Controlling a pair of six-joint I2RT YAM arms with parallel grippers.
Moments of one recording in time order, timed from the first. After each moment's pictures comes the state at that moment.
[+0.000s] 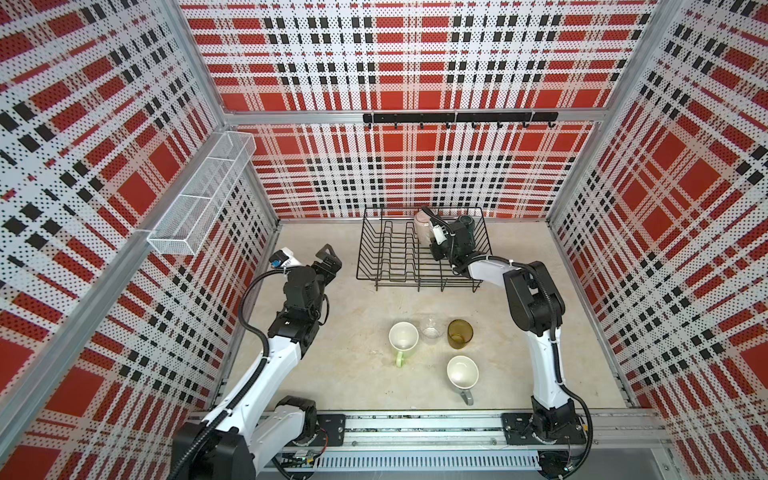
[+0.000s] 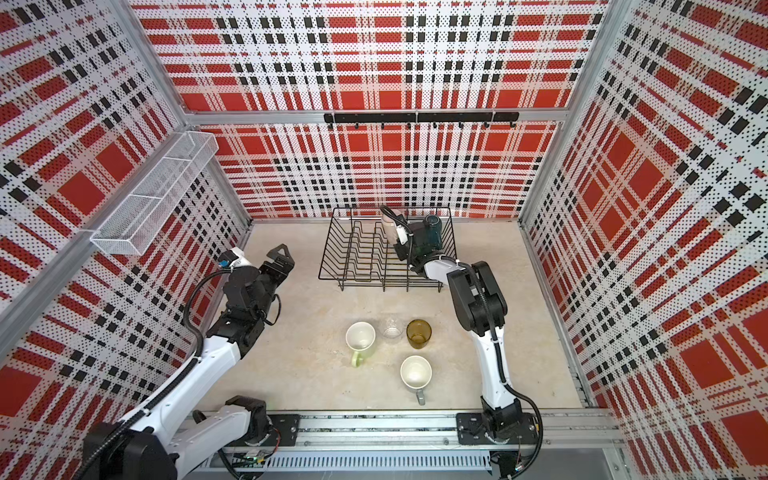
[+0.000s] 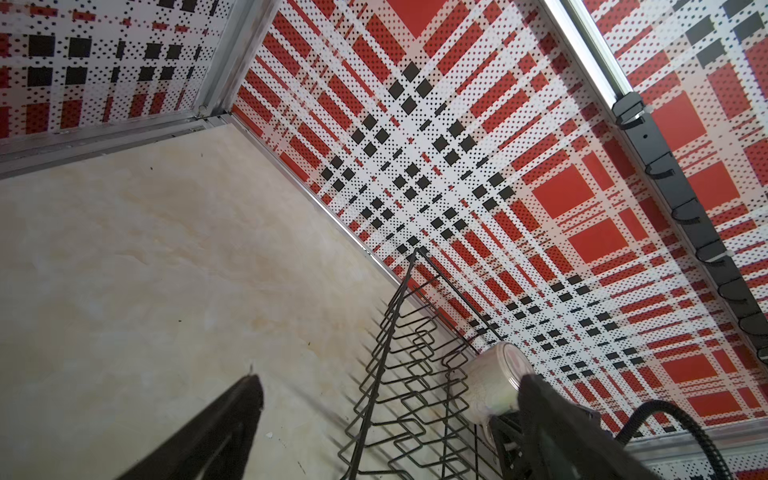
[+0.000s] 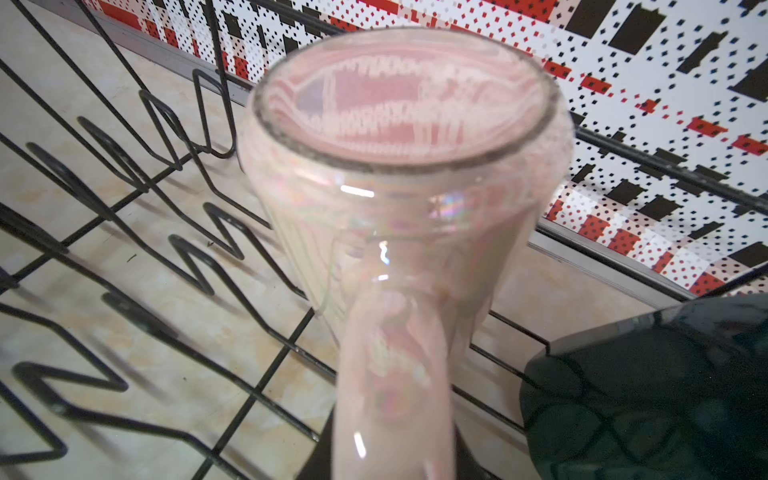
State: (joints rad) left arm -0.19 1.01 0.65 0.19 -0.30 -0.83; right arm 0.40 2.24 1.55 0.24 0.00 -0.15
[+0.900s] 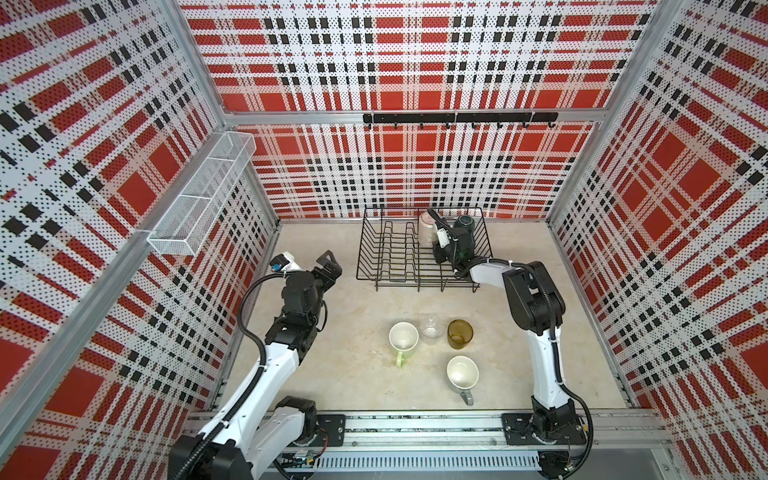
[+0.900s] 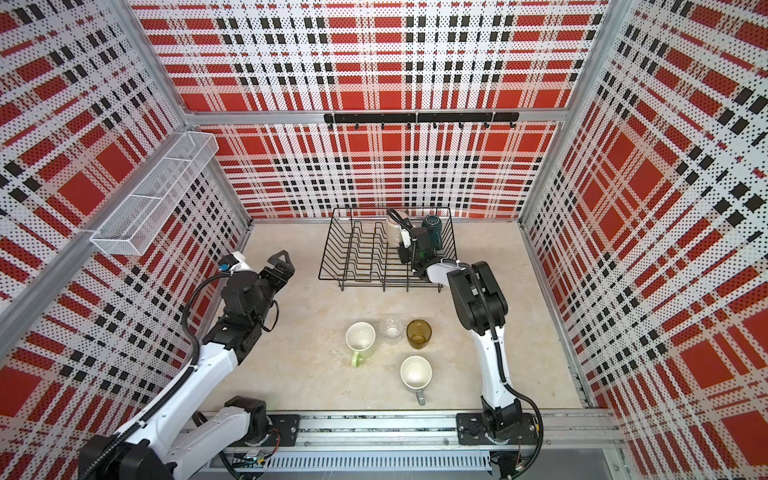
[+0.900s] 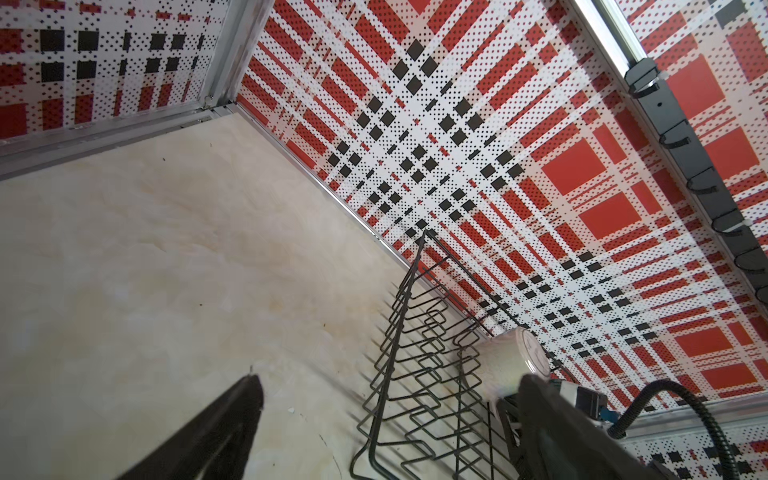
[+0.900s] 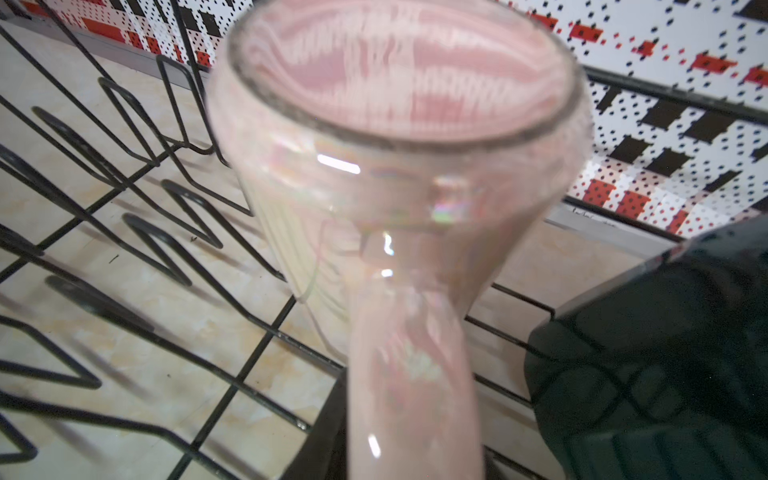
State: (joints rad) left arm -0.18 0.95 0.61 0.11 -0.26 -0.79; right arm 0.38 2.25 1.48 0.31 0.00 -0.08
